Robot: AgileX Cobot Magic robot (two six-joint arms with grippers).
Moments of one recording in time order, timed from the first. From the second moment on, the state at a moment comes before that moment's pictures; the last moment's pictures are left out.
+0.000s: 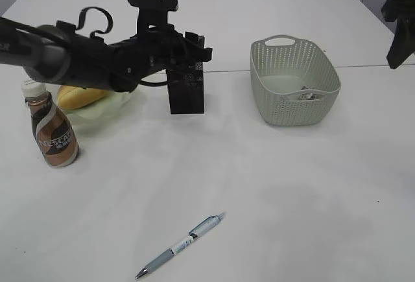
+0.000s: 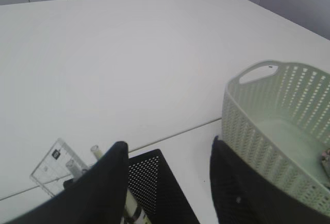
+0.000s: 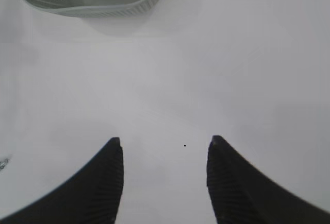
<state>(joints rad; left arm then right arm) -0.51 2.20 -1.46 -0.17 -0.42 0.05 -0.02 1.65 -1.55 0.07 1.24 0.01</state>
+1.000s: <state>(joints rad) -0.72 1.87 -1.46 0.02 1.06 0.08 -0.02 1.65 -1.55 0.07 1.23 0.01</state>
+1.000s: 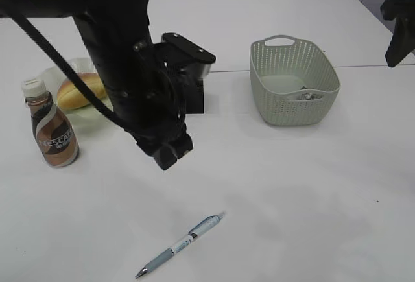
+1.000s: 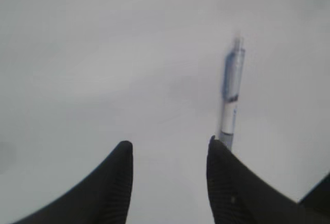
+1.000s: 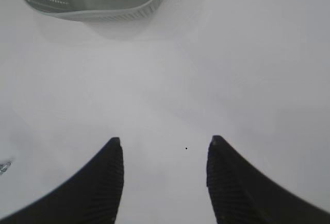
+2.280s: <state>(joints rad) -0.80 2.16 -1.47 -0.13 1.08 0.06 -0.02 1.65 -1.55 0.08 1.24 0.01</state>
